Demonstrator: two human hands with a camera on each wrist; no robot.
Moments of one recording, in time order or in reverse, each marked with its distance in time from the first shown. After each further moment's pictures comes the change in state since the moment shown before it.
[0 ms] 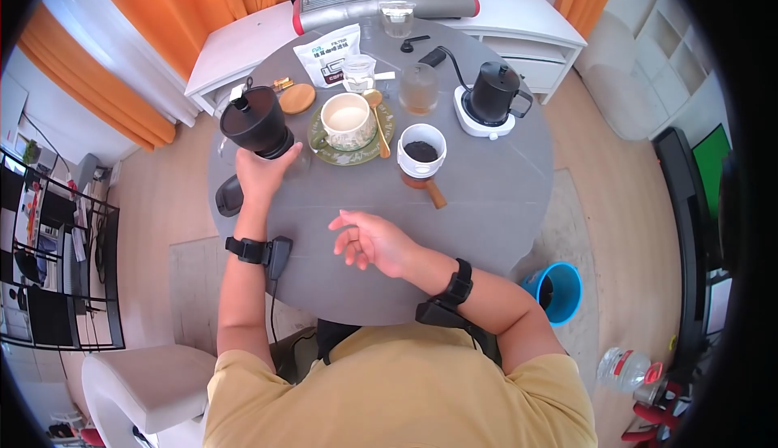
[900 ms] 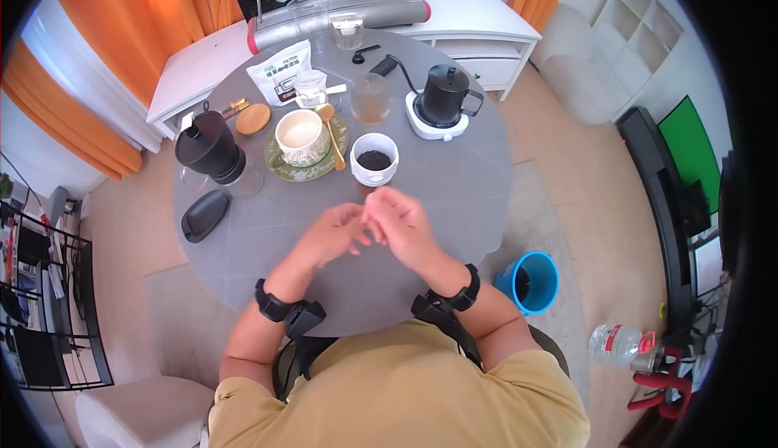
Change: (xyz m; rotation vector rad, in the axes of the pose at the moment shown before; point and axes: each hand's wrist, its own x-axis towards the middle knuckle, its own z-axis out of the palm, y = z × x) left_hand -0.092 0.077 0.070 -0.528 -1.003 -0.422; right_hand -0.071 -0.038 -0.004 -0.397 0.276 -0.772
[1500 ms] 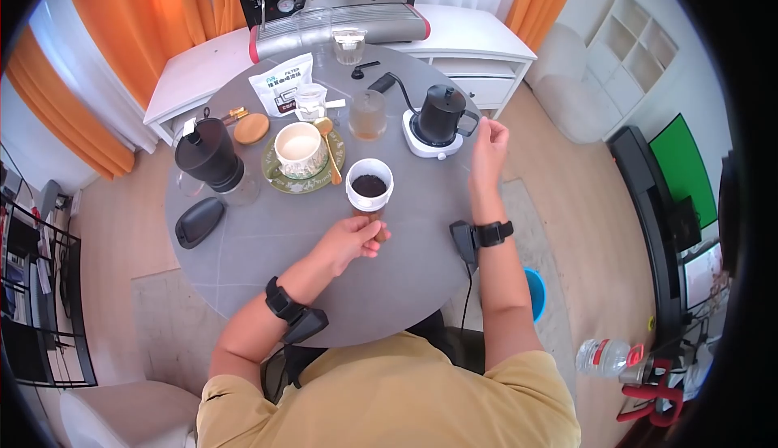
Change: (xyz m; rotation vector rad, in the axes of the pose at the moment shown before) left_hand 0.030 -0.022 0.020 -0.379 -0.095 -0.159; right_hand 0.095 -0.006 -0.185 -0.455 0.994 -0.487
